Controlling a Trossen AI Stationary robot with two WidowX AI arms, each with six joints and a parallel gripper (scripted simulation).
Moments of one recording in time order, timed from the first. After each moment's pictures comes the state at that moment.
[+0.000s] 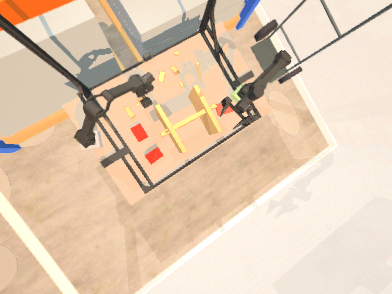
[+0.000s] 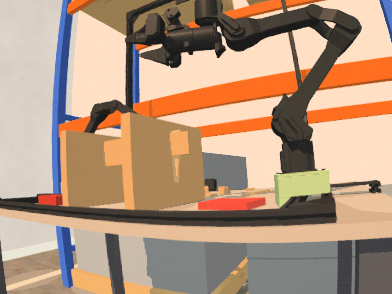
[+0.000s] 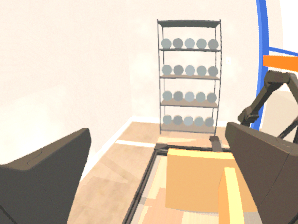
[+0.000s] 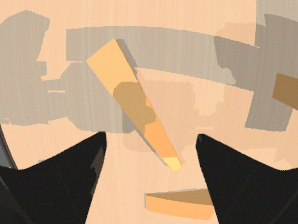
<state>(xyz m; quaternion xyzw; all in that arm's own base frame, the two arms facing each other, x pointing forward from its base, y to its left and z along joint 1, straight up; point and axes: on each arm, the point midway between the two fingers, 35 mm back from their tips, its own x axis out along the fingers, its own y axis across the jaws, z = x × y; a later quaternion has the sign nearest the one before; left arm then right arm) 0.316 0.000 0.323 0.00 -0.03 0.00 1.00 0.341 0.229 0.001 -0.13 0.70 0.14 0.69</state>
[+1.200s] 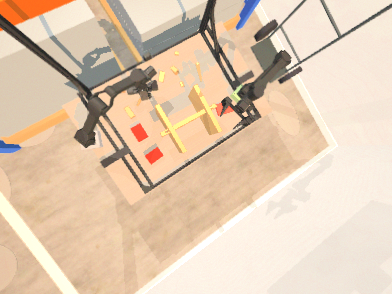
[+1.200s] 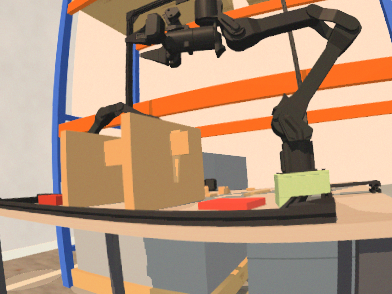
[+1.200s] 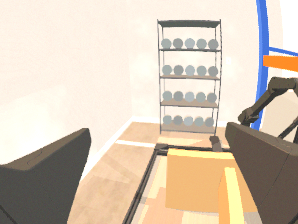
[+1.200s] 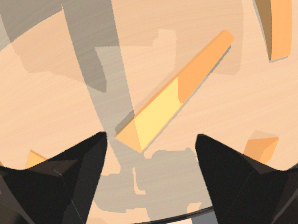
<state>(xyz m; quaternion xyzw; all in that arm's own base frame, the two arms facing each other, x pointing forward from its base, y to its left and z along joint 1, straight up) 0.316 0.000 0.324 0.00 -0.03 0.00 1.00 0.359 0.259 0.002 0.49 0.52 -0.49 0.51</state>
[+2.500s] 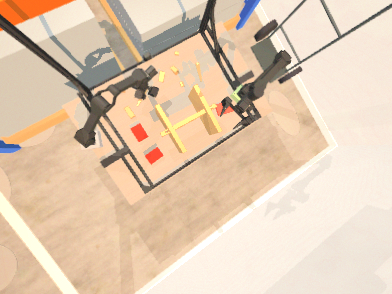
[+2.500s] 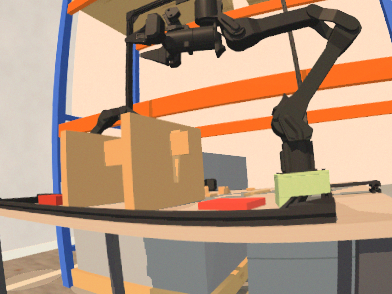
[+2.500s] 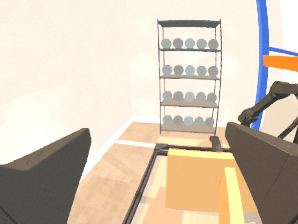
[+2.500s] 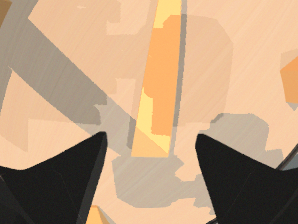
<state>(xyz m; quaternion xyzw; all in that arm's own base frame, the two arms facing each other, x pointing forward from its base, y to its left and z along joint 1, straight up) 0.316 0.000 0.323 0.00 -0.03 0.00 1.00 0.366 0.270 -0.022 0.62 0.35 -0.61 0.35</state>
